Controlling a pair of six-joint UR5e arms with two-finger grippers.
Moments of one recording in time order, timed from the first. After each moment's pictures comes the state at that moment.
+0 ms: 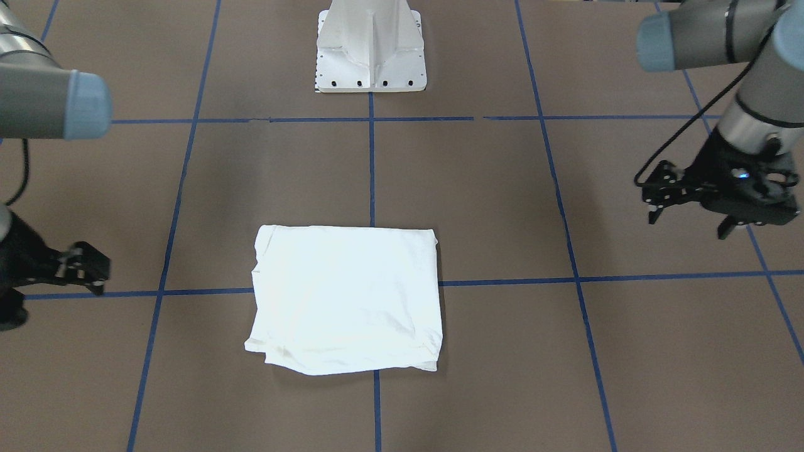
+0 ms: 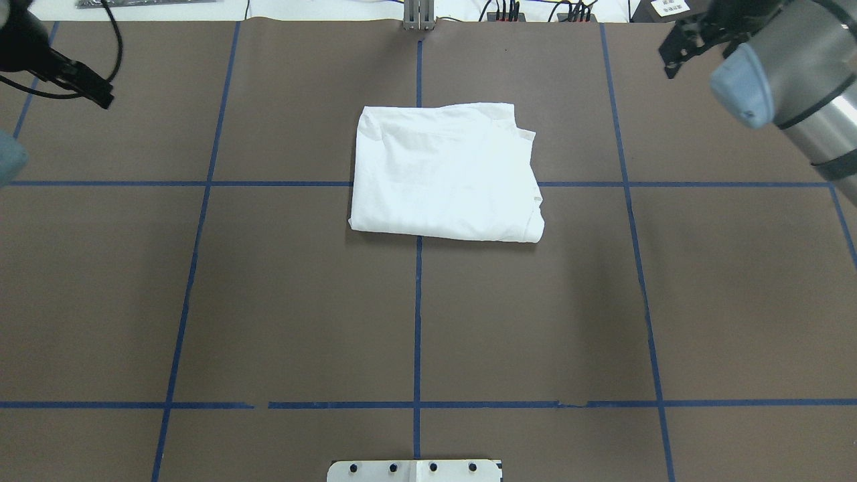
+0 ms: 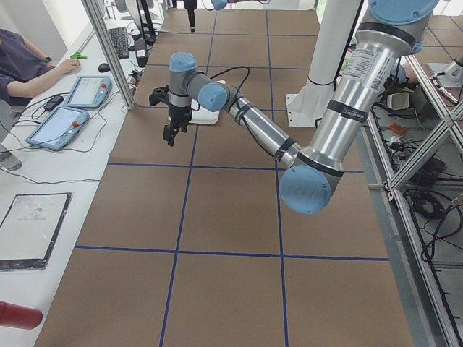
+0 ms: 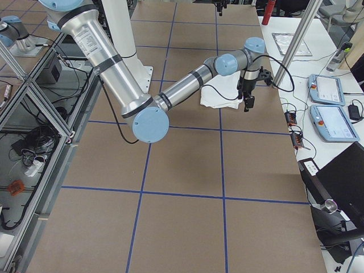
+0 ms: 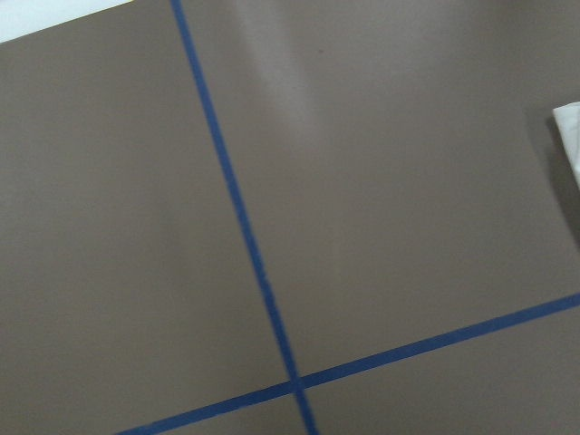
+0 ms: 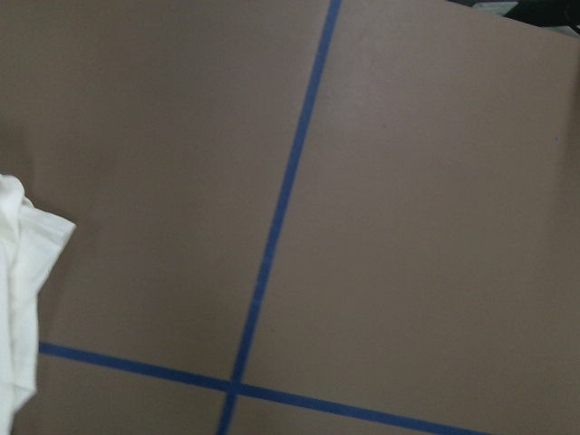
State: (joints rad) left arm -1.21 -1.91 -1.86 -1.46 -2.10 -0.16; right arm 1.21 -1.06 1.64 -1.79 2.18 0.25
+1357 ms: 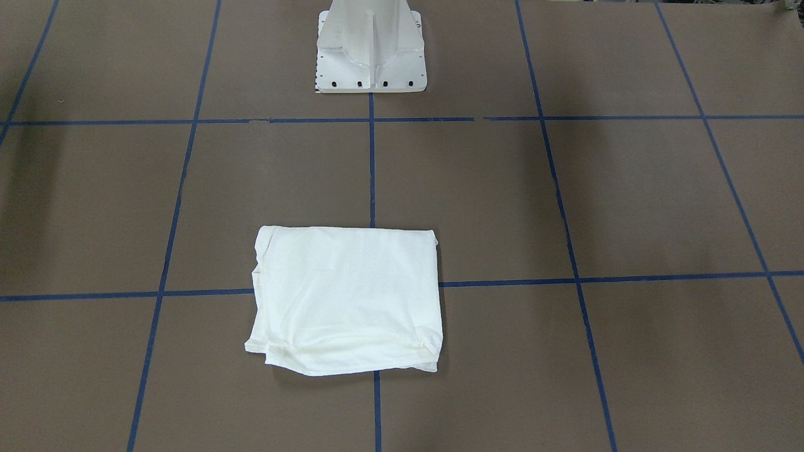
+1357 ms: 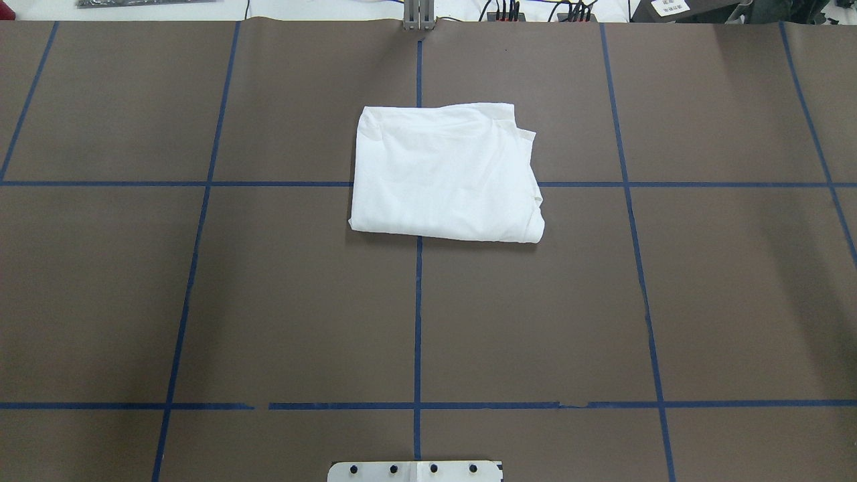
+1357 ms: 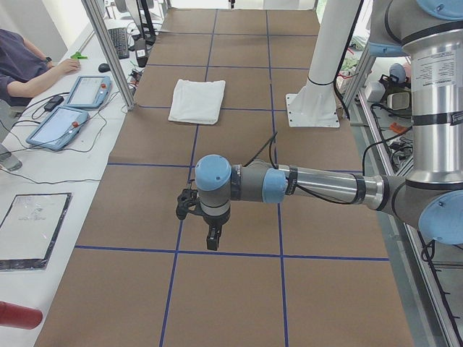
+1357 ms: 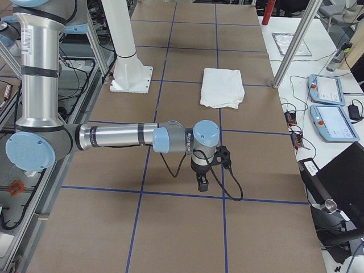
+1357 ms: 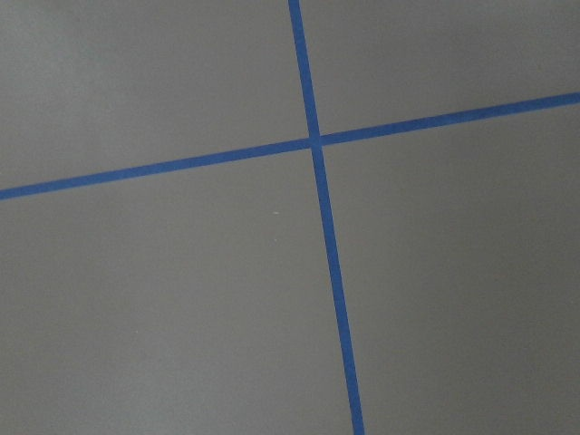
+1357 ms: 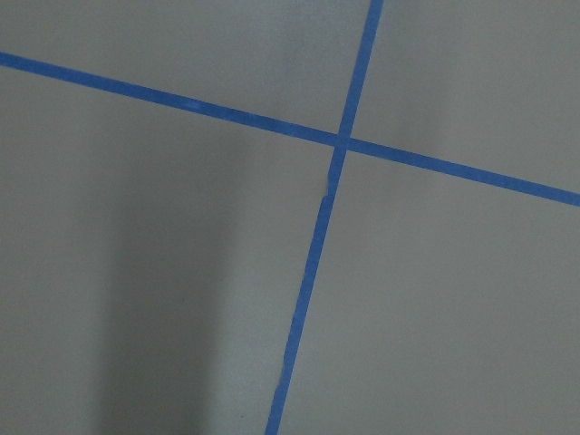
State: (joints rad) left arm -1.56 -1.43 -1.82 -1.50 -2.34 0.09; right arm 1.51 -1.66 1.74 -1.62 2.29 -0.15
